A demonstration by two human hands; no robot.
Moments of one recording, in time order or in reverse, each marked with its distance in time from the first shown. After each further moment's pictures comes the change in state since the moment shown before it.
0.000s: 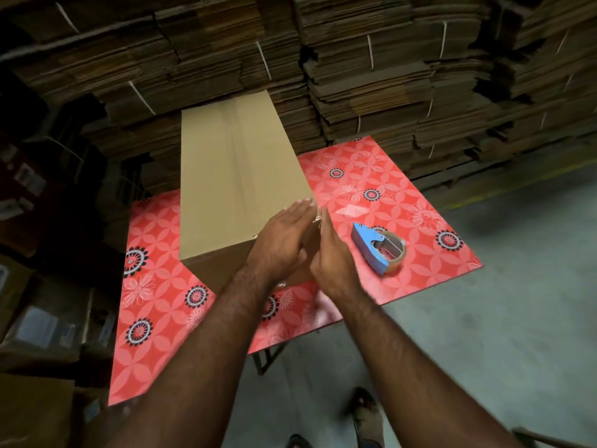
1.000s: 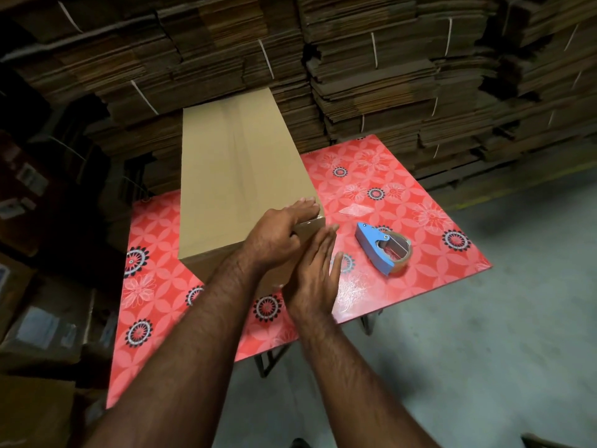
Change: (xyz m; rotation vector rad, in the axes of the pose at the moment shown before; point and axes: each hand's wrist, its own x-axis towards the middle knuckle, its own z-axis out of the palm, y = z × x) left_hand 0.003 0.005 -0.027 -0.252 -0.079 -0.097; right_hand -0.033 -0.025 0.062 -0.481 0.170 0.189
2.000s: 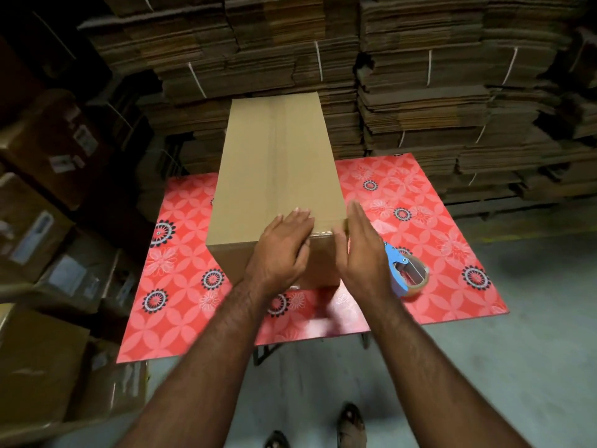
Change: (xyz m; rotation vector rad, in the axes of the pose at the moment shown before) left_hand -0.035 -0.029 0.024 0.203 0.359 -0.061; right_hand 0.075 0.034 -0.062 0.445 0.057 -0.459
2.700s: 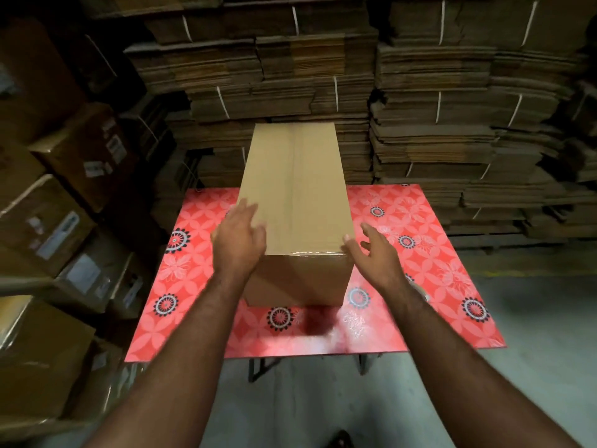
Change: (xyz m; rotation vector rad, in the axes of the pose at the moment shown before) left_hand -0.005 -0.040 -0.062 -0.022 0.316 -0.528; right_hand 0.043 0.013 -0.023 0.147 -0.322 0.286
